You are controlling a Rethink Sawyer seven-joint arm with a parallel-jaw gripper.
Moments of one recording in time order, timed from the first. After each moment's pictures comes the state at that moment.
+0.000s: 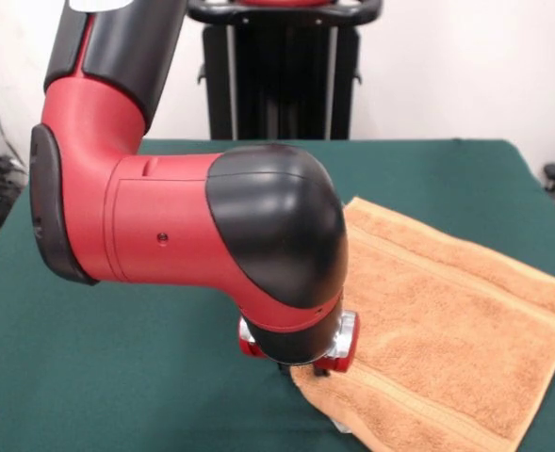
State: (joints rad) arm -0.29 0.01 0.35 0.55 -0.30 1.39 1.89
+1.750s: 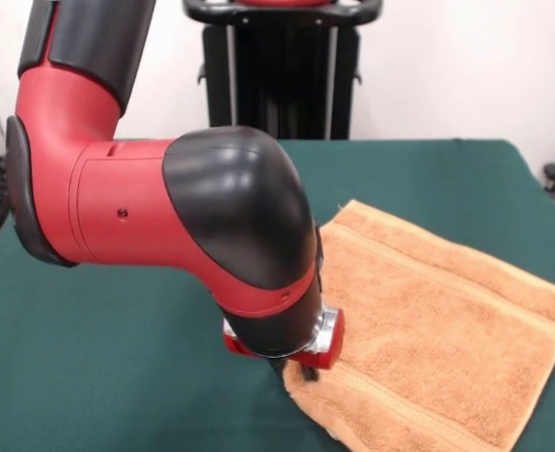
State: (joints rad) arm -0.33 -0.05 0.31 0.69 -0.21 1.23 1.89
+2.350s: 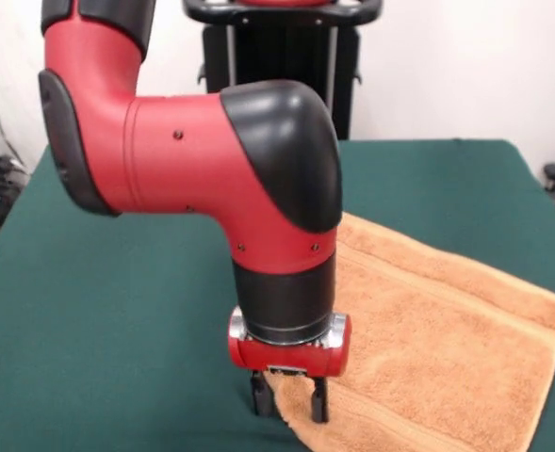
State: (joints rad) arm -0.35 -0.21 0.31 1.01 -0.32 0.68 1.89
